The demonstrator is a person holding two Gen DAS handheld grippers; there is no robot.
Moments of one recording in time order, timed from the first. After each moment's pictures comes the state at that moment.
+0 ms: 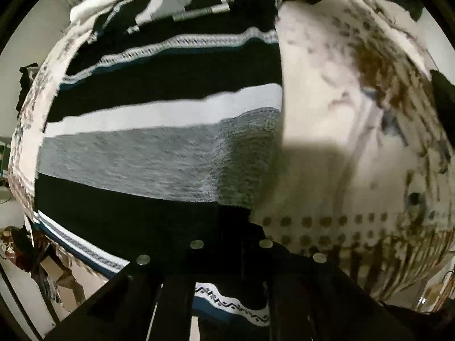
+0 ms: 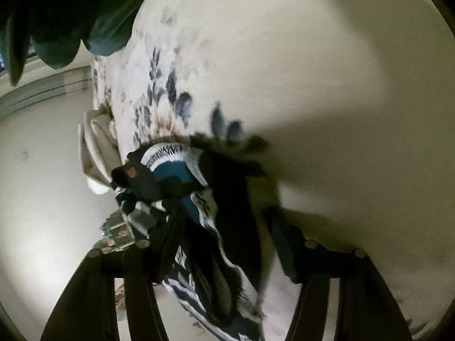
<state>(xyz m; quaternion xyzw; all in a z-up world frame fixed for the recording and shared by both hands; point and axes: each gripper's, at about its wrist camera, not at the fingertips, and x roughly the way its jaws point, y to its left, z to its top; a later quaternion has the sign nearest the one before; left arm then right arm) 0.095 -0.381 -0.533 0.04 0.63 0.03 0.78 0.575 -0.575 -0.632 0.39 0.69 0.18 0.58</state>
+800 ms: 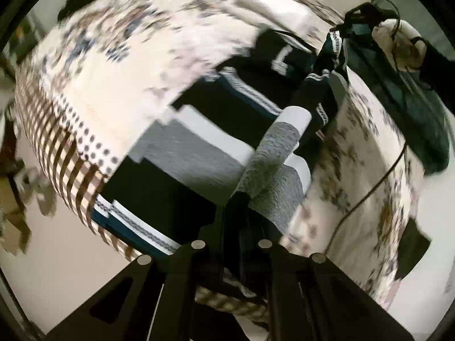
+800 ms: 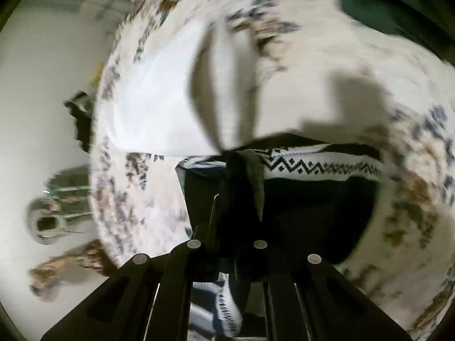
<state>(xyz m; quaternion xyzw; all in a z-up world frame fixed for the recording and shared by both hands) 0.072 -0.052 -0.461 -0.25 0.56 0.10 0.78 0.601 -0.167 -0.447 0.15 0.70 0.20 0.67</state>
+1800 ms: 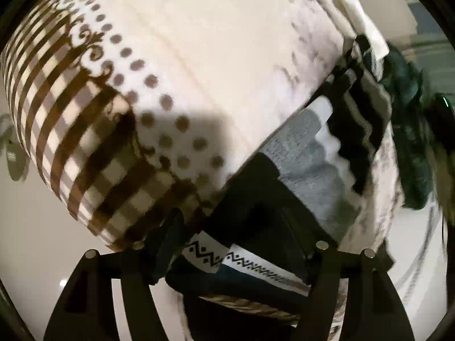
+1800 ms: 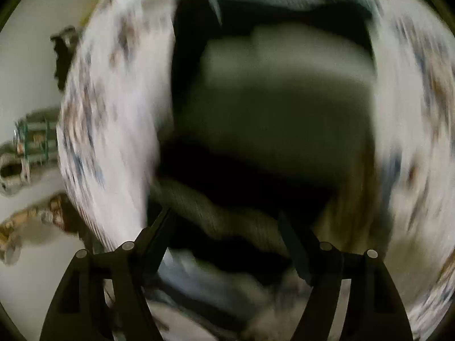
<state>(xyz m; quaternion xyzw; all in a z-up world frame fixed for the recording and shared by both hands) 0.046 0.111 -0.571 -0.38 0.60 0.06 0.70 0.370 -0.137 -0.511 0.05 0.76 0.20 0.62</state>
